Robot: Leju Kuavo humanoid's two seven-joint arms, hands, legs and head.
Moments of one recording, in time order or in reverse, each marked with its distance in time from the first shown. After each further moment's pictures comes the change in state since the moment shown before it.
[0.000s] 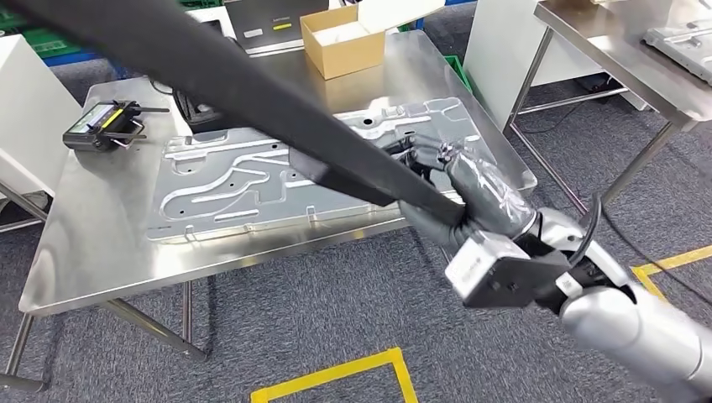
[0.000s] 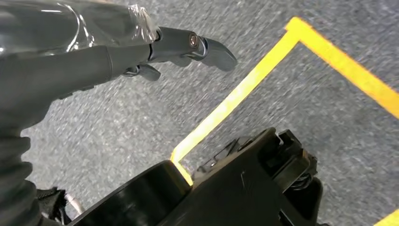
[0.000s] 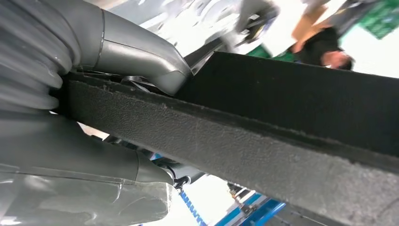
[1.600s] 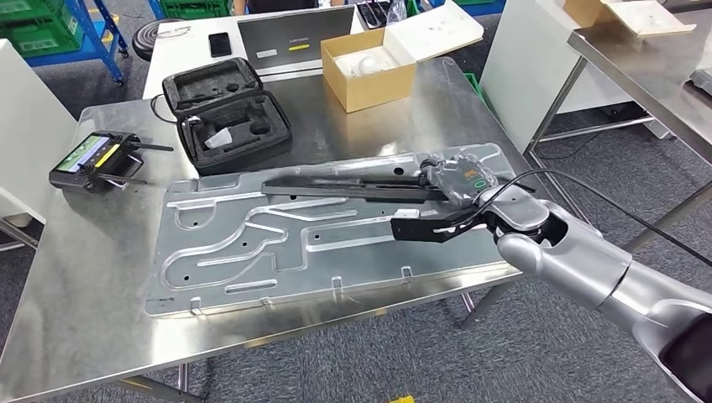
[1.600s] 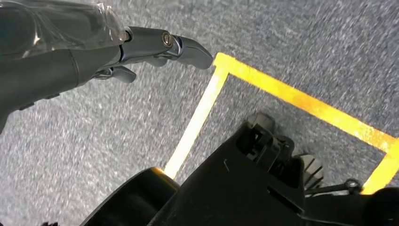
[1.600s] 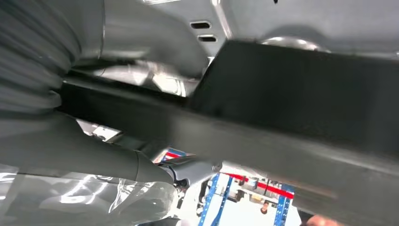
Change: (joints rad) left arm -0.050 -0.022 -0.103 0.000 -0.132 -0.065 0.060; right arm -0.225 0.007 0.339 0.745 0.512 0.246 0.084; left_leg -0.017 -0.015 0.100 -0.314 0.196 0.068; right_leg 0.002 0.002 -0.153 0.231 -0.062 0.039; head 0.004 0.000
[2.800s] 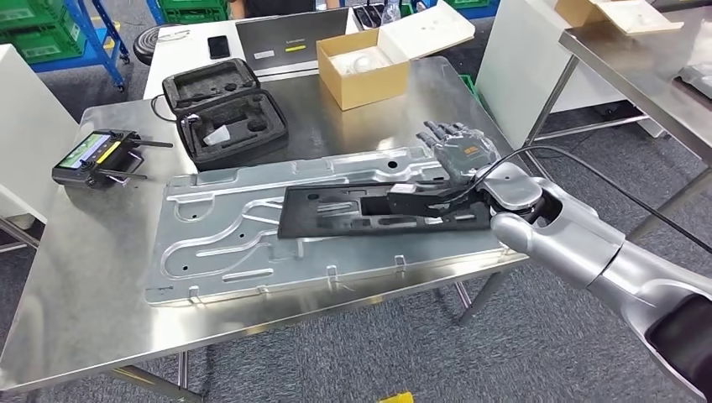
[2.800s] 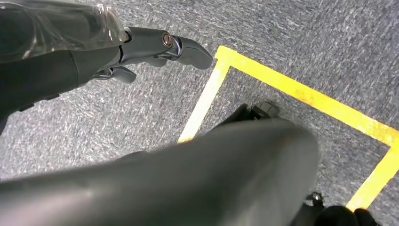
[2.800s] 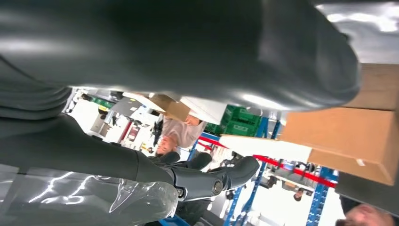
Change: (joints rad) left arm -0.010 -0.032 -0.011 0.000 0.022 0.031 0.050; right arm -0.087 0.037 0.001 0.053 0.064 0.057 0.121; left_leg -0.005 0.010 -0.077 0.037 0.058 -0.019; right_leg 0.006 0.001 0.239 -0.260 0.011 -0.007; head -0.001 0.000
